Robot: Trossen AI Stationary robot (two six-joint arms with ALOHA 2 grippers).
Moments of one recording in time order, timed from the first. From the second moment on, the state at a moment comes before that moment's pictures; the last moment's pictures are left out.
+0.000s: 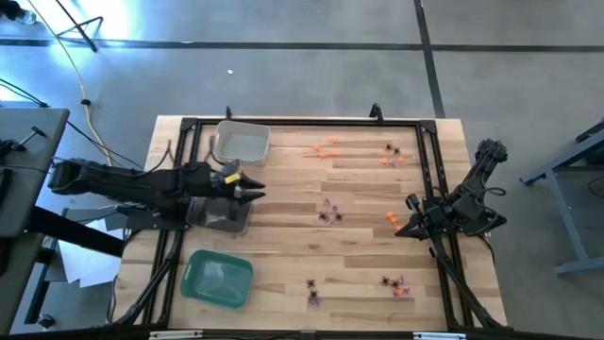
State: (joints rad) left arm 0.01 0.87 0.41 0.22 -0.03 -0.23; right arm 0.89 0.01 0.05 -0.07 0.55 0.08
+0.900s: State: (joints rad) left arm -0.01 1.77 0.86 0.39 -0.08 -0.13; right arm 0.89 0.01 0.05 -0.07 0.55 0.08
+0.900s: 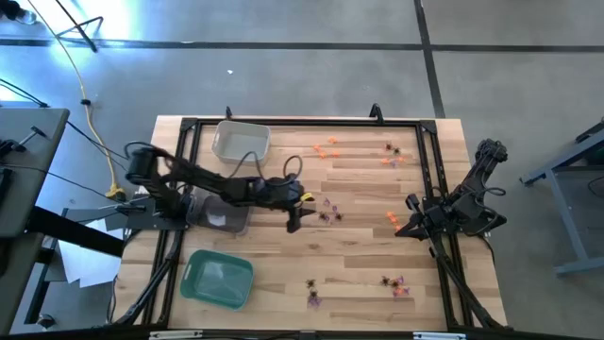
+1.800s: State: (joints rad) left arm 0.05 2.09 1.10 0.34 -0.23 -0.14; right arm 0.89 0.01 0.05 -0.07 0.55 0.08
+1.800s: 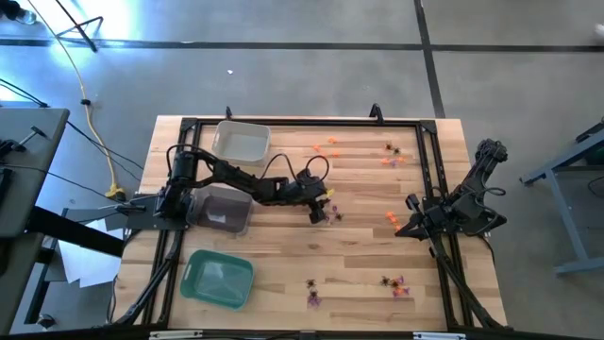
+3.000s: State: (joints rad) left arm 0.04 2.11 1.10 0.32 -0.17 -0.20; right arm 0.89 0.01 0.05 -0.07 0.55 0.08
